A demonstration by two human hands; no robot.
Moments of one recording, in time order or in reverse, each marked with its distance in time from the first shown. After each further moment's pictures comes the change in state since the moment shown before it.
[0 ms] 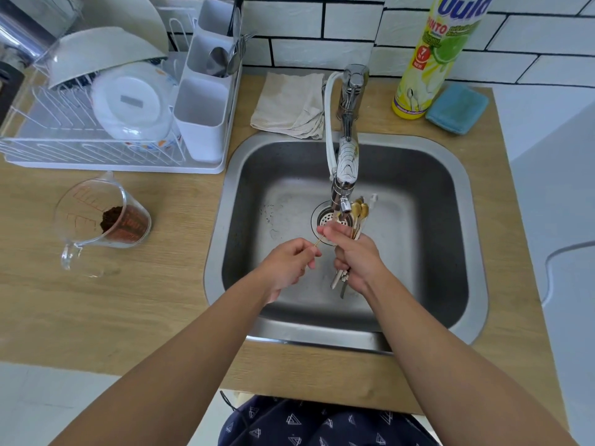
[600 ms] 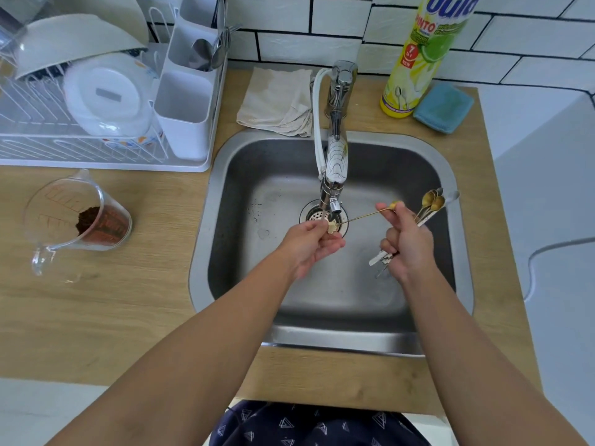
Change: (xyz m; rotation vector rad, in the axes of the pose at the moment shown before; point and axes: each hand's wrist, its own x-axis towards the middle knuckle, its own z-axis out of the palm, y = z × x) left_hand 0.046 0.030 0.043 -0.674 -0.011 -0.111; right_hand -0.007 -0.054 -0.063 0.232 0.286 -0.241
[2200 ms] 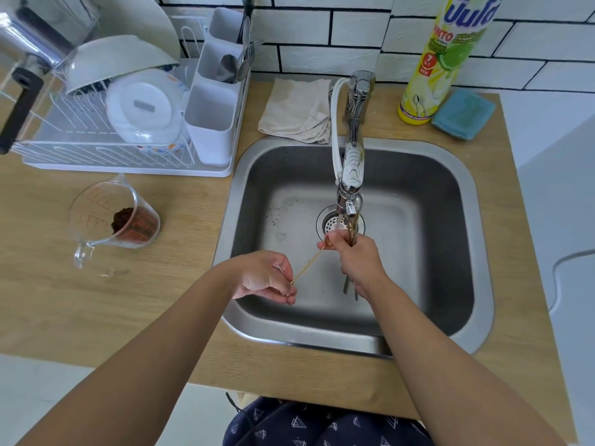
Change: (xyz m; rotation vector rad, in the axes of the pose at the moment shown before) left_hand -0.060 0.033 -0.100 0.685 -0.105 -0.269; right_hand -0.031 0.068 0.054 -0.625 -0.253 0.013
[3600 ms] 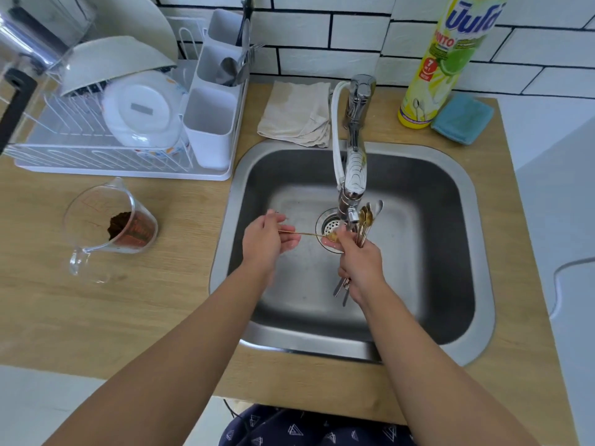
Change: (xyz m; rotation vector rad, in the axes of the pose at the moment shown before) left_hand 0.035 0.031 0.020 -0.536 0.677 0.433; right_hand -0.004 -0.006 0.008 0.328 0.114 0.145
